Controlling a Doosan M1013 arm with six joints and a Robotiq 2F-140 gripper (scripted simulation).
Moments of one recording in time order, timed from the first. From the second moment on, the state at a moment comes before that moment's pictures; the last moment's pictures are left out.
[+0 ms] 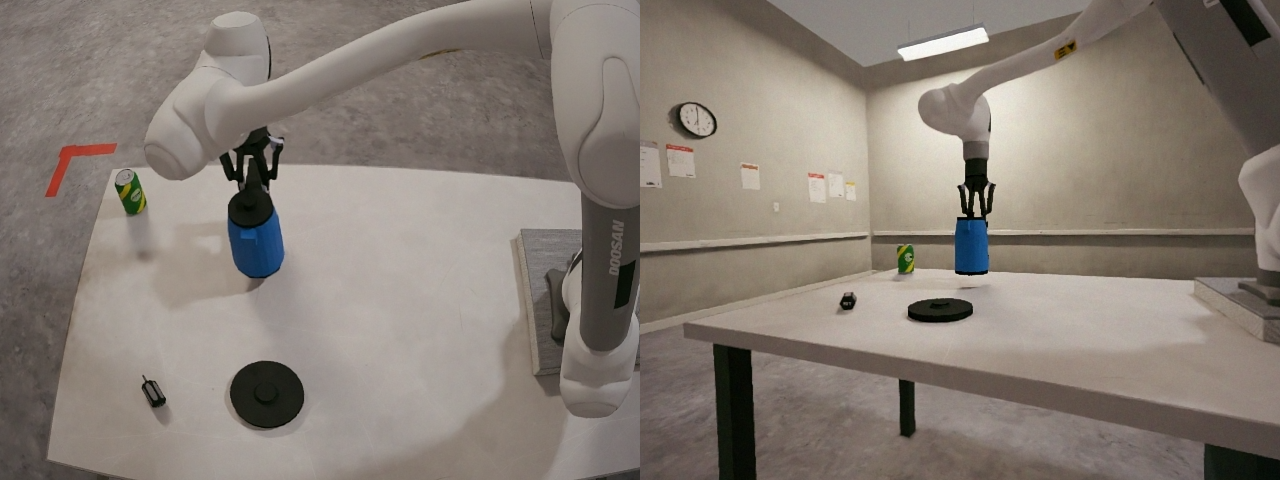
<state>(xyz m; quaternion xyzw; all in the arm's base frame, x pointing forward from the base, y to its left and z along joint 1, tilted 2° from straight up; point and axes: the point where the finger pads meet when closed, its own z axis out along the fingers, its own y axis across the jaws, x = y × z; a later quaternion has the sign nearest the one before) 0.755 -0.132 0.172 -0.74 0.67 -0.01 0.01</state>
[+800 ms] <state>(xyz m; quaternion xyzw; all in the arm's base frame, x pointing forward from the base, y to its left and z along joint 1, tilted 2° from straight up) 0.751 -0.111 0.174 -0.74 0.67 -0.01 0.01</state>
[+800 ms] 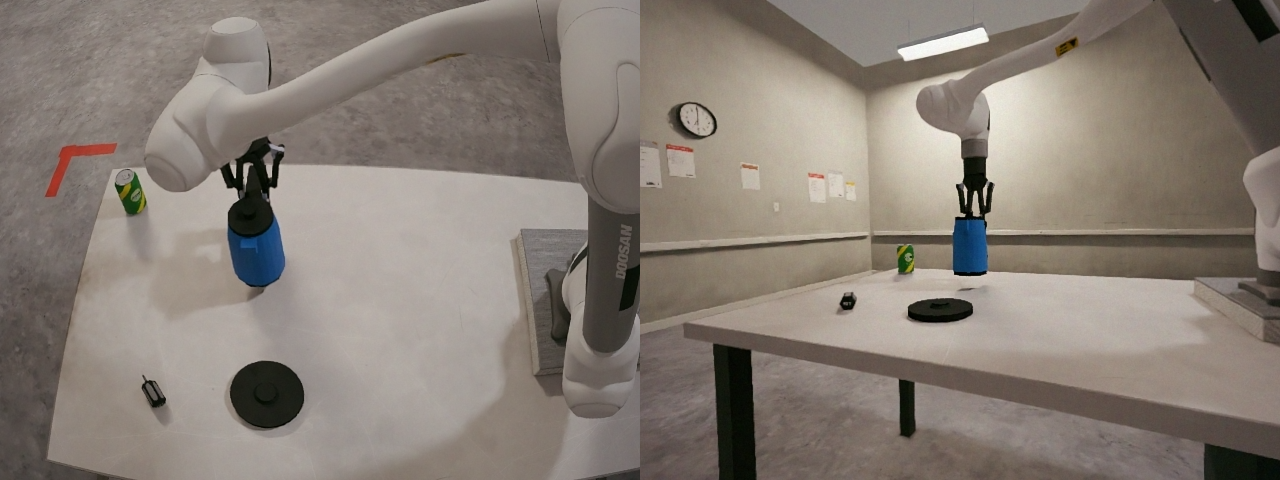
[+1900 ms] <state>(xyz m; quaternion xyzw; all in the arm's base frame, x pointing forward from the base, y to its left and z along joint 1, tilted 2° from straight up) 0.737 -0.035 0.175 -0.74 0.67 -0.01 0.01</state>
